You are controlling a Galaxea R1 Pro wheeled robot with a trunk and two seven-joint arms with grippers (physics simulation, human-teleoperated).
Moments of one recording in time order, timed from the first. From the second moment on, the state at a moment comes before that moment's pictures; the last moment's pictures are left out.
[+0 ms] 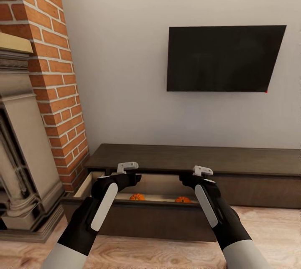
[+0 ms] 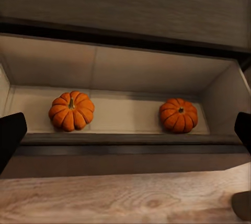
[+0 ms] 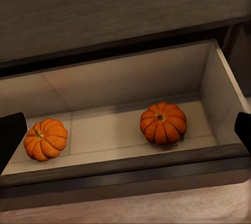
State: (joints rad) left arm -0.52 -0.10 -0.25 -1.33 0.44 0.83 0.30; right arm -0.53 0.05 0.13 -1.17 -0.39 0.65 -0.37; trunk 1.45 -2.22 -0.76
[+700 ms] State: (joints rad) left arm -0.52 -0.10 -0.25 -1.33 0.44 0.83 0.30; right arm -0.53 0.04 0.12 -1.17 -0.39 0.65 -0.37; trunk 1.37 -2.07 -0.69
